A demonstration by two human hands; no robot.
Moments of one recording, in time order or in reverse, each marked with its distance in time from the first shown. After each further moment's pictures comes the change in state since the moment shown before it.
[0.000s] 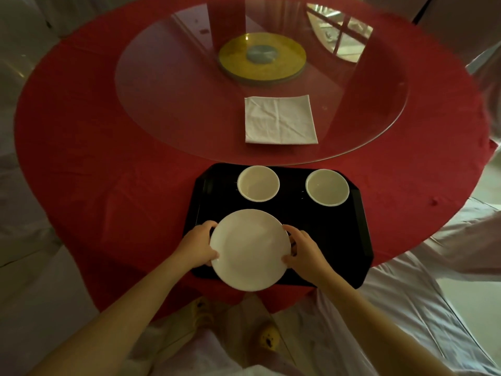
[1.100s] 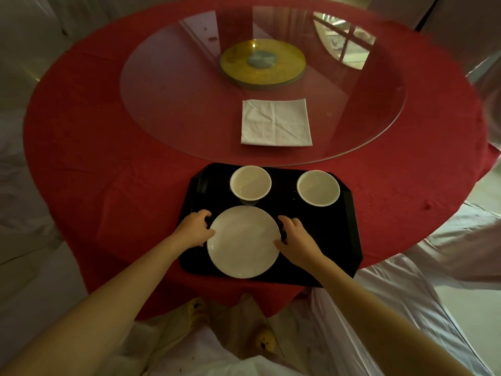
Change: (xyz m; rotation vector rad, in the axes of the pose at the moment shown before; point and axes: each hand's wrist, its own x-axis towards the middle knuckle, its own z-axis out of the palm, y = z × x) left_hand 0.029 0.008 0.002 0.037 0.078 -0.051; right_hand 0.029 0.021 -0.009 -0.216 0.017 -0.055
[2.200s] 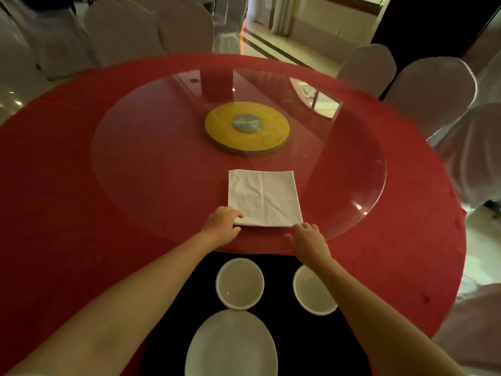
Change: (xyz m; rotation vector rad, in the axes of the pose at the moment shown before) left_hand 0.177 0.135 -0.085 0.214 0.180 0.435; right_hand 0.167 -0.016 -0.135 -0.303 0.209 0.103
